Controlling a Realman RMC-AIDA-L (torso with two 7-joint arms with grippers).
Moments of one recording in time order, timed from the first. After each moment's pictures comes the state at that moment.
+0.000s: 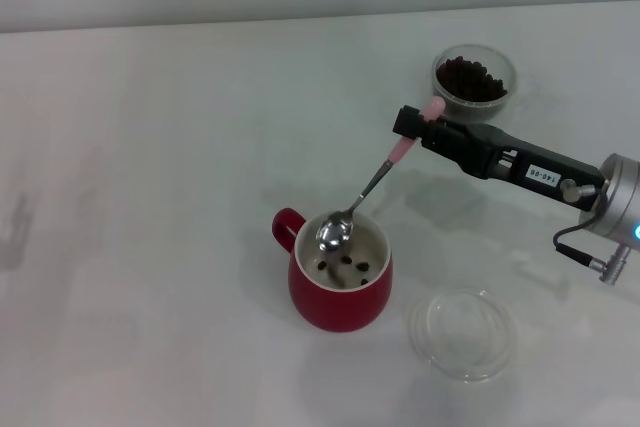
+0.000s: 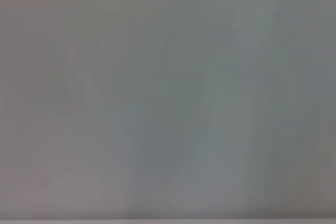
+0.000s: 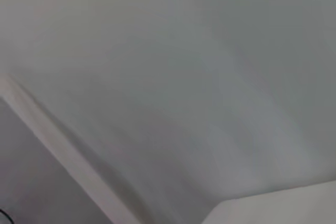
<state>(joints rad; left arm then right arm) -0.31 -2.08 -0.26 -0.01 -1.29 -1.28 2.82 0.48 2.02 -0.66 -0.14 1.54 1.61 -1.76</state>
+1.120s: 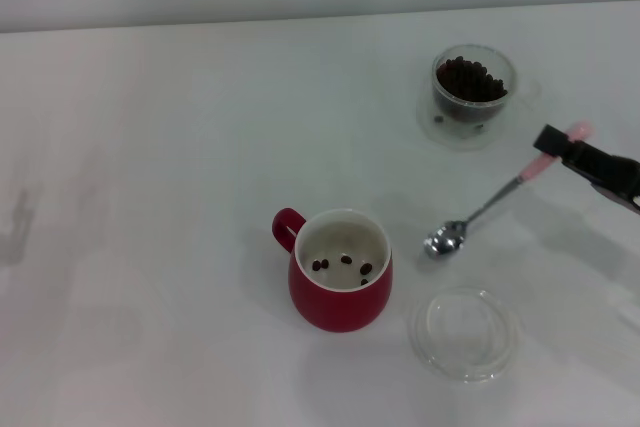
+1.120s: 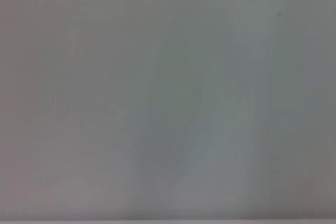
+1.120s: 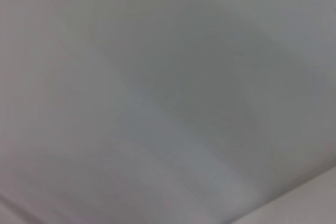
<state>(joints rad) -0.32 -2.08 -0.26 -0.01 -1.30 -1.27 2.83 0.23 1.99 -0.64 -0.25 1.63 1.69 -1.56</state>
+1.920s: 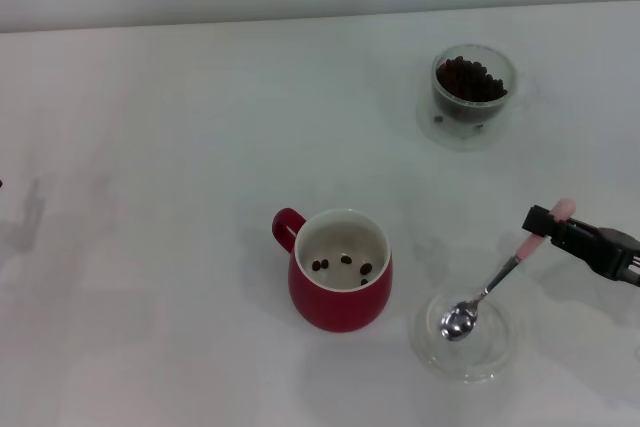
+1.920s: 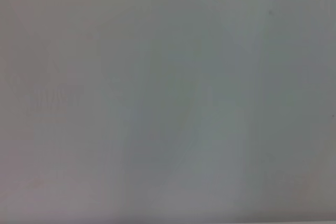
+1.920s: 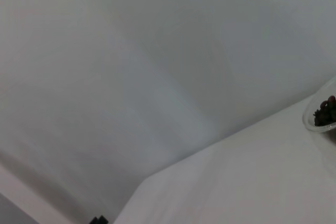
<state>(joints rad) -0.35 -2.08 -0.26 -0.01 -1.29 -1.25 2.83 0.17 1.99 -0.65 -0.29 1.48 1.64 -1.67</state>
